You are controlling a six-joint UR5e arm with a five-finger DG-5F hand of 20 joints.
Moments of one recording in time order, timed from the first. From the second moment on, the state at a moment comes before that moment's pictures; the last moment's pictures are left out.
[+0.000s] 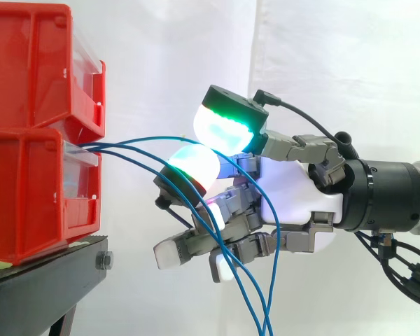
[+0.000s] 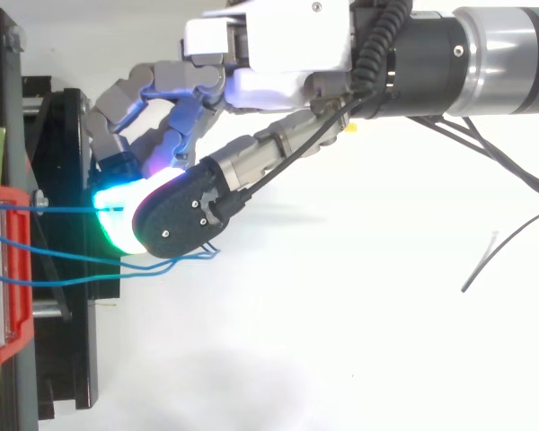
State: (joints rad) arm -0.02 -2.39 -1.05 -2.76 -1.70 -0.07
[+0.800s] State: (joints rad) arm -0.02 -2.39 -1.05 -2.77 -1.70 -0.06
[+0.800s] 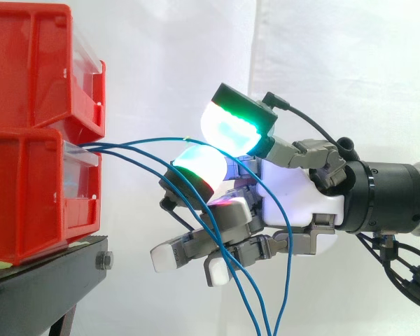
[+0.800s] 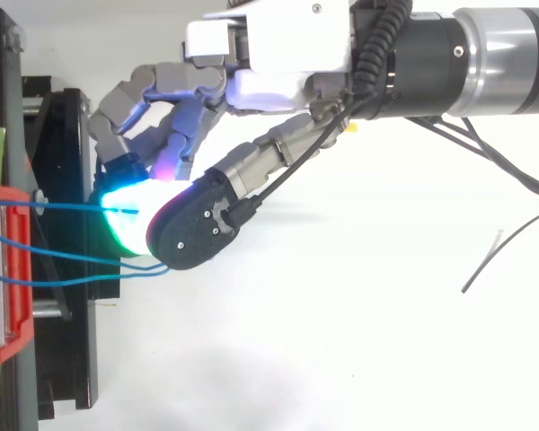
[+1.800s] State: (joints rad) arm -0.02 -2.39 -1.05 -2.77 -1.70 0.07
